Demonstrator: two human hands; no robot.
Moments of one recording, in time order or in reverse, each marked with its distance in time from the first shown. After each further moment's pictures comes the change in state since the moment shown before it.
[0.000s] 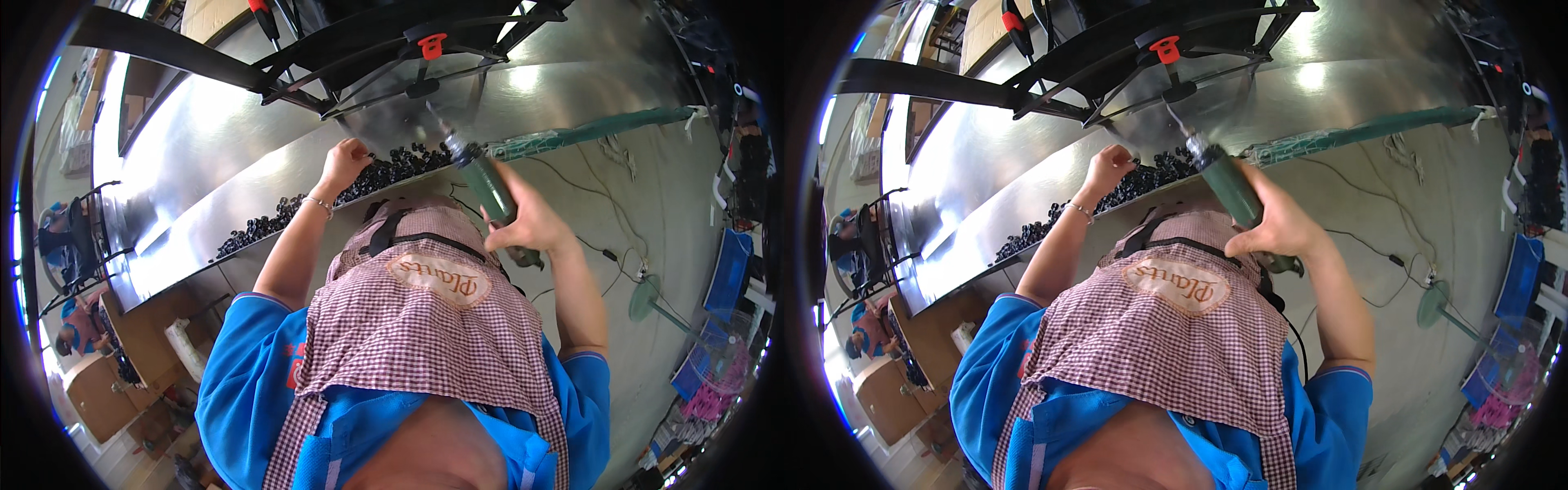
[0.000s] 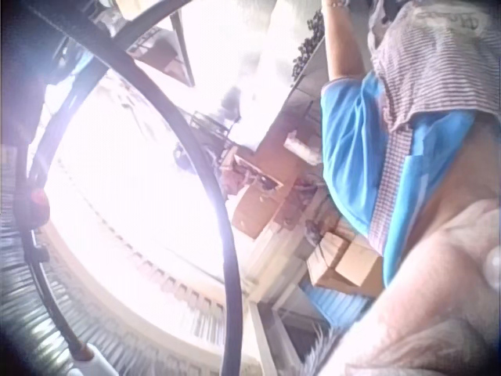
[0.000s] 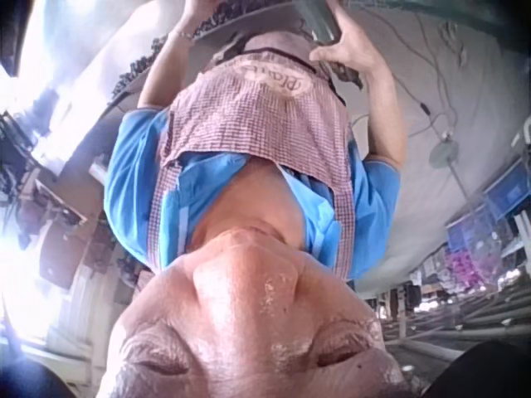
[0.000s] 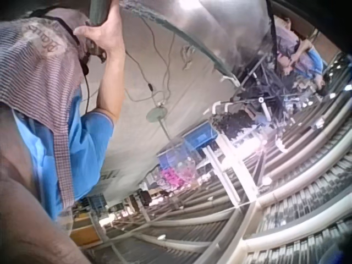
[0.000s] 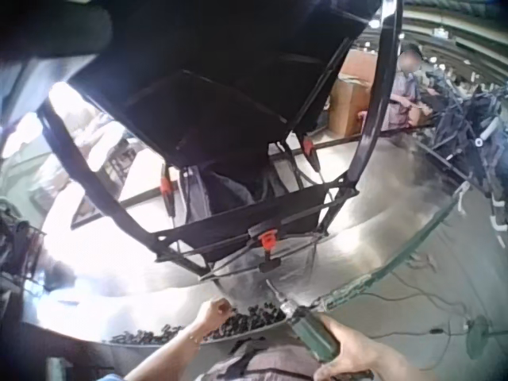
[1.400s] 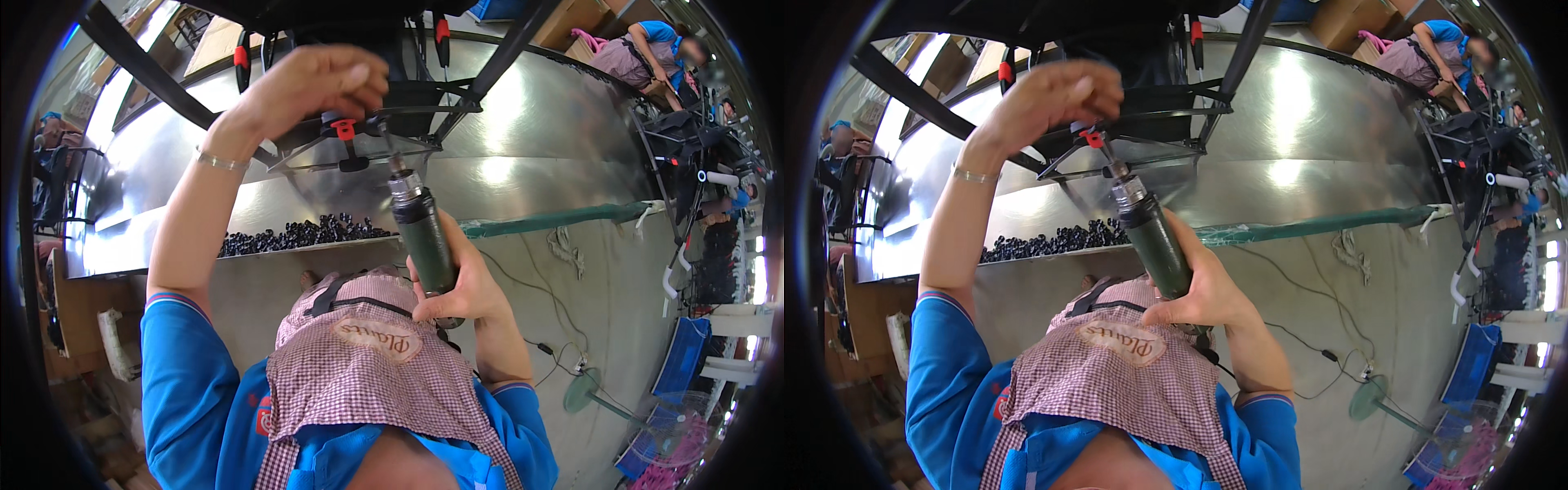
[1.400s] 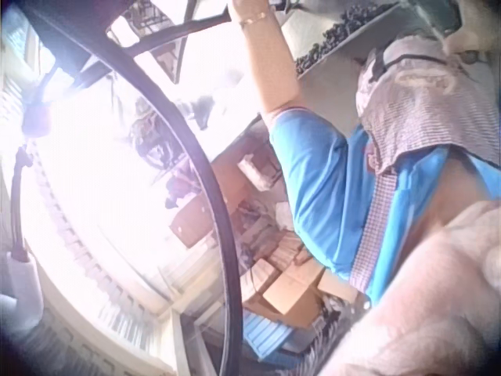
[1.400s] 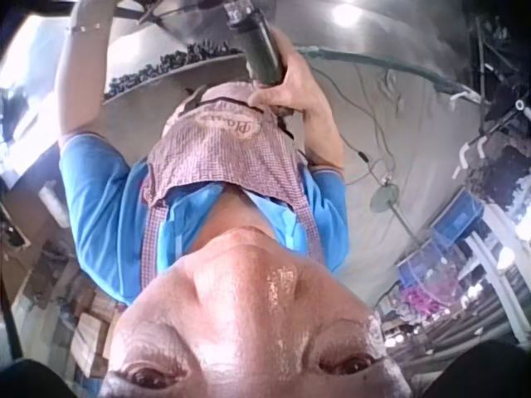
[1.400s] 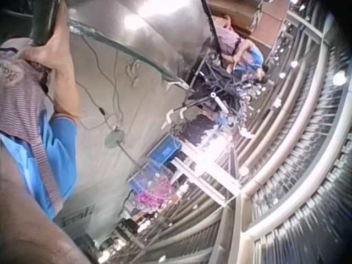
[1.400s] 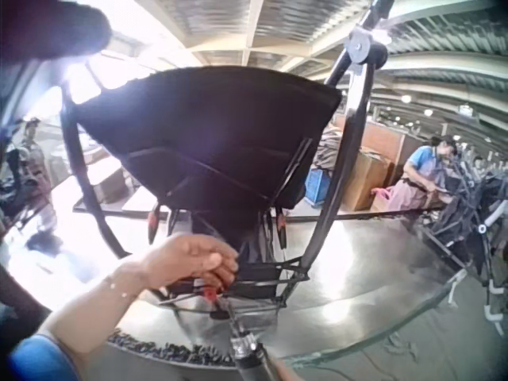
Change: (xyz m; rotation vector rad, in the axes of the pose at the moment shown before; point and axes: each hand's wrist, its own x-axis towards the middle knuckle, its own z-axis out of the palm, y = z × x) left_hand 0.061 0.334 -0.149 -0.614 -0.209 0.309; right_hand -0.024 -0.052 -0.067 0.116 -0.120 -0.243
